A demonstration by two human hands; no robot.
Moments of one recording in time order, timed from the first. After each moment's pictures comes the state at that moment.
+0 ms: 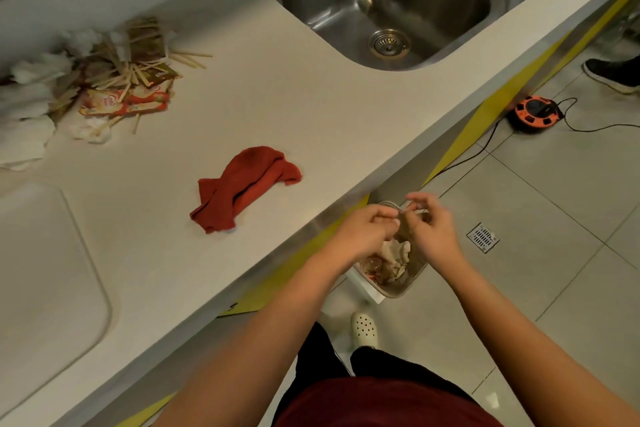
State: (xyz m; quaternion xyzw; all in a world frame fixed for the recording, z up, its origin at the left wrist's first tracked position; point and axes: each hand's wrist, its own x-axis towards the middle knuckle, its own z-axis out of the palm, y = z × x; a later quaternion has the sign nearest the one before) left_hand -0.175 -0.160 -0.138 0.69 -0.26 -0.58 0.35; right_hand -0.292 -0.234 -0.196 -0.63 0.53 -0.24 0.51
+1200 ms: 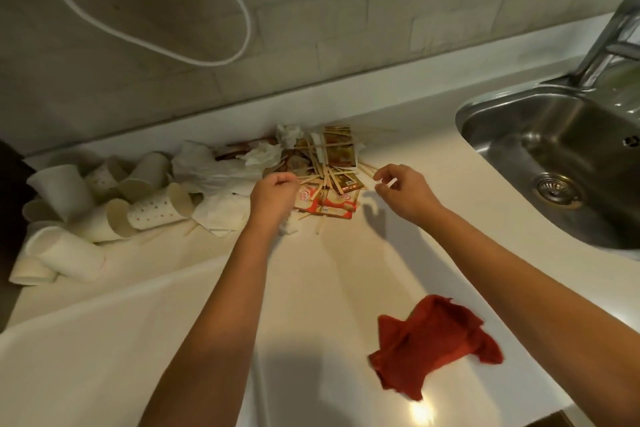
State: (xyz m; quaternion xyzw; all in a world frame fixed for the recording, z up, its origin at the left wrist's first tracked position) left_hand 0.205 -0.072 -0.045 0.83 -0.03 -0.16 0.54; right_hand 0.097 -0.258 -0.070 -0.87 0.27 -0.10 0.41
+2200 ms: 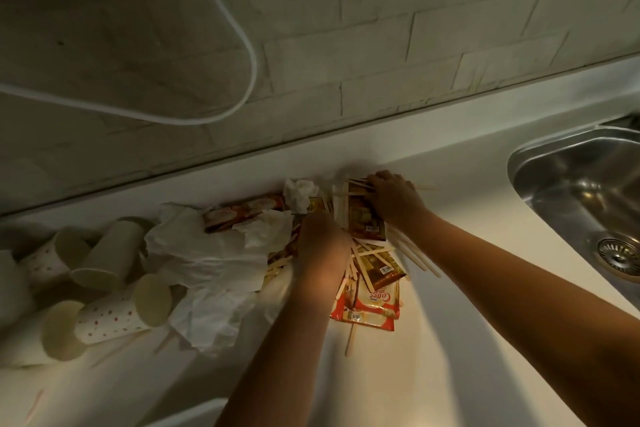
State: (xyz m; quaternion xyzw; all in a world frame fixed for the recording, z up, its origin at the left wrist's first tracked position) left_hand 0.316 -0.172 -0.097 0.95 -0.16 -0.14 0.25; right_hand 0.297 -0.323 -0.110 -0.97 0.21 -0.03 0.12
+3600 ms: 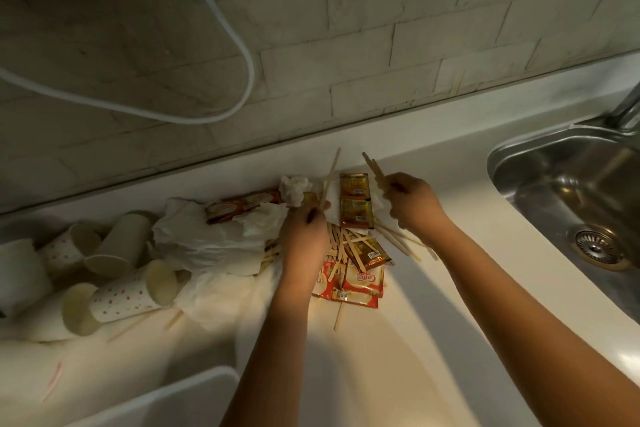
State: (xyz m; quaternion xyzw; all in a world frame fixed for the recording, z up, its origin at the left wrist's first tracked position) left_hand 0.278 -0.137 -0.038 0.84 -0.06 -0.13 0.52; right_hand 0.228 -0.288 -0.037 -0.81 0.31 -0.13 0.48
